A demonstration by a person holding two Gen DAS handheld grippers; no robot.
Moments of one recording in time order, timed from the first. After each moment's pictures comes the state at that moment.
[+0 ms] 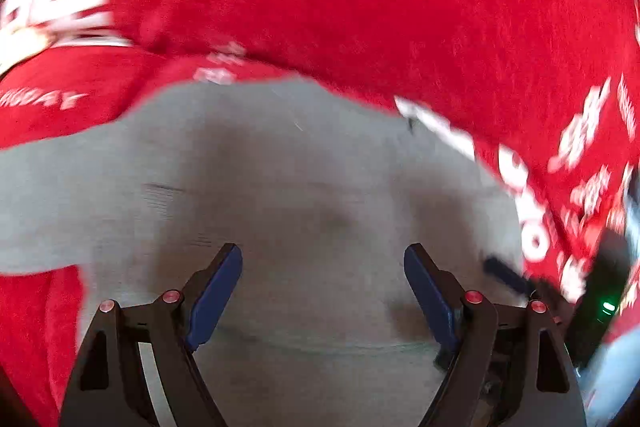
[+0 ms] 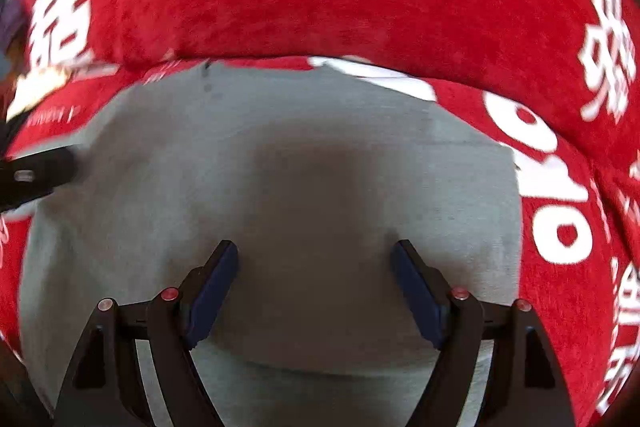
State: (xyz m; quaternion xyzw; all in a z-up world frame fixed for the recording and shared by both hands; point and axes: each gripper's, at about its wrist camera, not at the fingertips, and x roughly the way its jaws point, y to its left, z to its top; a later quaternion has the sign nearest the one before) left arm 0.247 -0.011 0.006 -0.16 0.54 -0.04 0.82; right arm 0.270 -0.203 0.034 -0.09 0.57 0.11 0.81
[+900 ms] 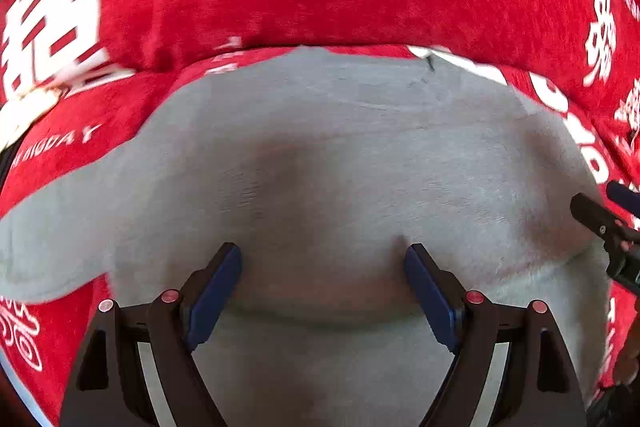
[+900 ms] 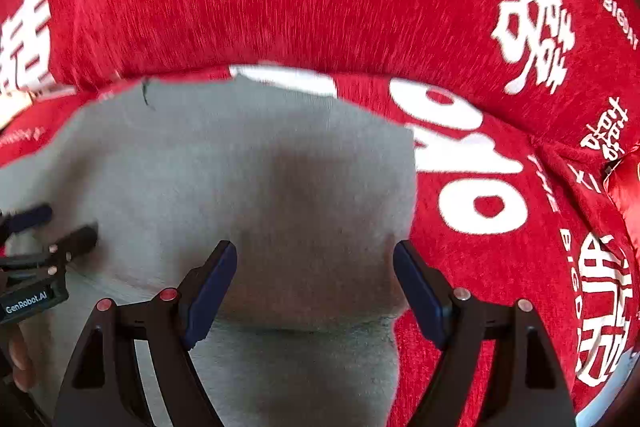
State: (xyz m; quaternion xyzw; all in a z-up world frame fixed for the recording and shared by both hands) left arm 0.222 -0.011 -0.011 -0.04 0.54 -0.01 0.84; right arm 0.251 -0.264 0.069 -0.07 0.55 0.02 0.83
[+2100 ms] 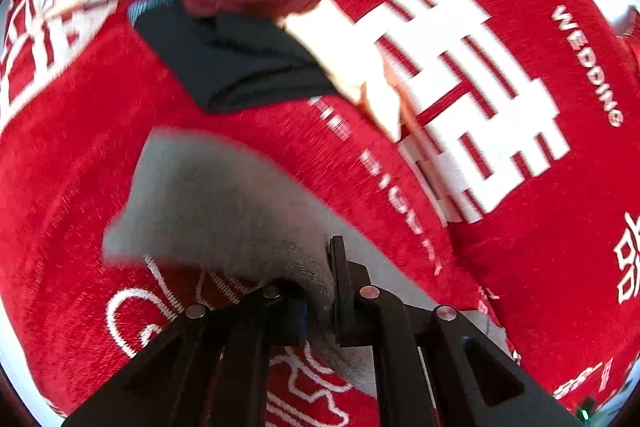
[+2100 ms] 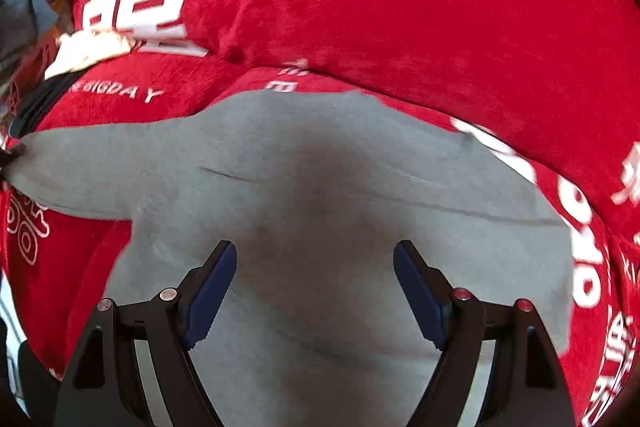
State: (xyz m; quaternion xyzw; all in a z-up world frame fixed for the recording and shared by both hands) left arm 0.090 0.400 0.003 -0.42 0.32 0.21 0.82; right arm 0.255 -0.052 0.061 -0.13 0.57 0.16 0.80
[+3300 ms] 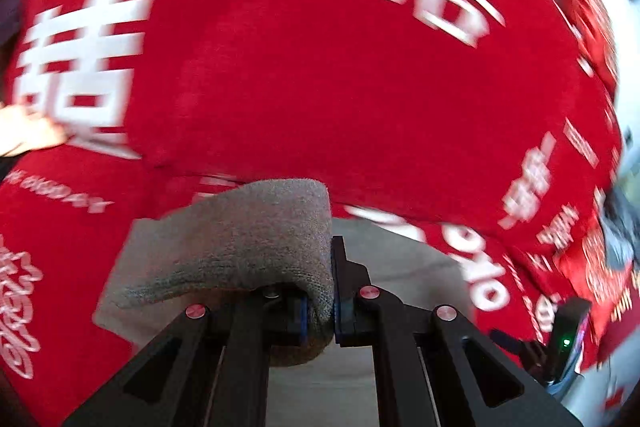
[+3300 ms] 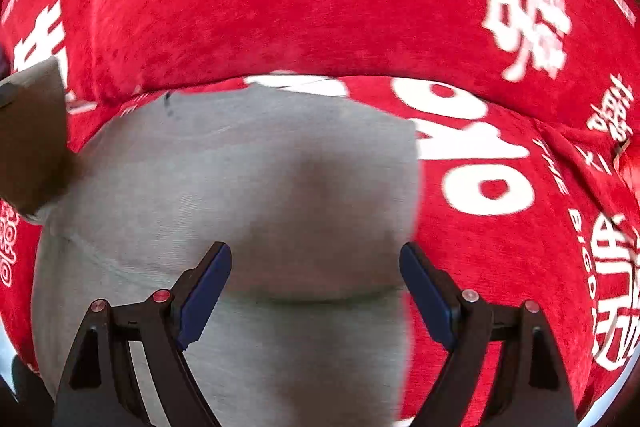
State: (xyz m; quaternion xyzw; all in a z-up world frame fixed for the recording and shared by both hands) left arm 0.256 -0.012 0.128 -0.16 0.40 -0.06 0.90; right arm 0.244 -0.276 0.083 -0.02 0.55 0.04 0.83
